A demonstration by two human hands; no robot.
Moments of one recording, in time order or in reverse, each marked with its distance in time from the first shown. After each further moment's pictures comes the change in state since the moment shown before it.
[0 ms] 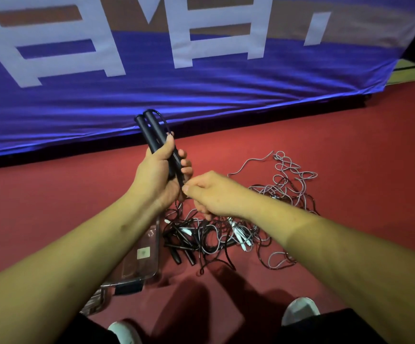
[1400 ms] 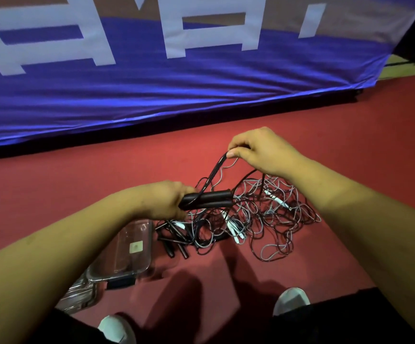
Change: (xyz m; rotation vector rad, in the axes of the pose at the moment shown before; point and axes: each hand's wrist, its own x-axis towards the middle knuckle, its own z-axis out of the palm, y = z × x) left_hand -0.013 -0.002 -0.027 2.030 -0.743 -0.035; right_hand 0.008 0.061 -0.105 -0.585 0.317 -0.178
